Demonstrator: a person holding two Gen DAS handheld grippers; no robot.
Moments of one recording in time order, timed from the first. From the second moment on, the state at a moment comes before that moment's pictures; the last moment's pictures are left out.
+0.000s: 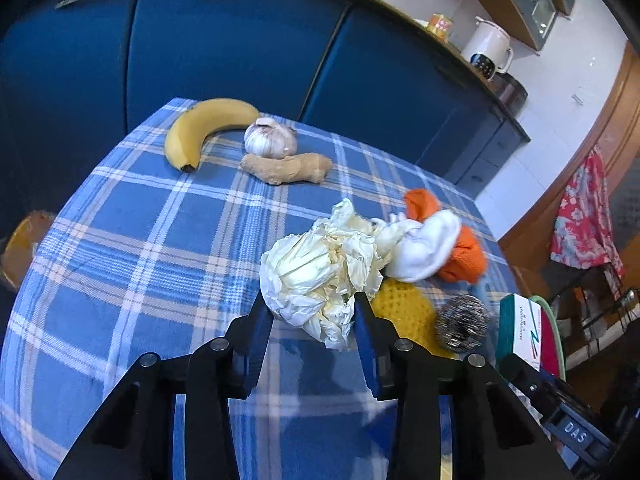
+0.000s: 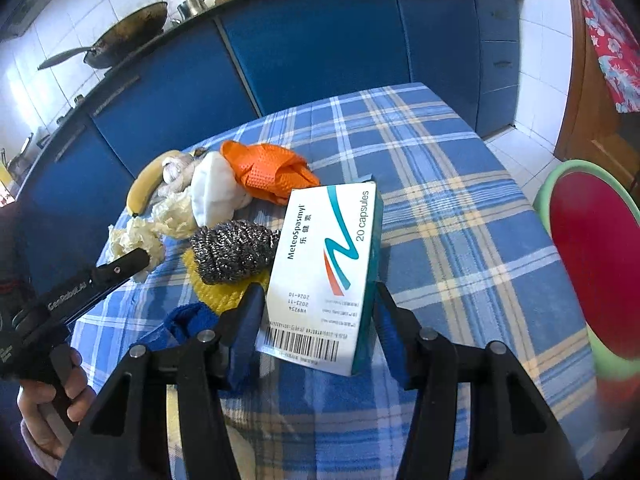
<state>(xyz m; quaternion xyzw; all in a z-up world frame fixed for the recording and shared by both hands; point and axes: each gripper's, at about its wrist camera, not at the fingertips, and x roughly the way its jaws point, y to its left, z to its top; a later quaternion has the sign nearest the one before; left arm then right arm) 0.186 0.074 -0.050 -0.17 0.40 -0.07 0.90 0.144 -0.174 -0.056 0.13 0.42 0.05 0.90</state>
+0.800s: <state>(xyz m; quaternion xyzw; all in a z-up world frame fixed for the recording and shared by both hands) 0.120 0.017 0.017 -0.11 0.36 -0.12 0.92 0.082 -0.228 -0.008 0.16 0.36 0.02 0.92</state>
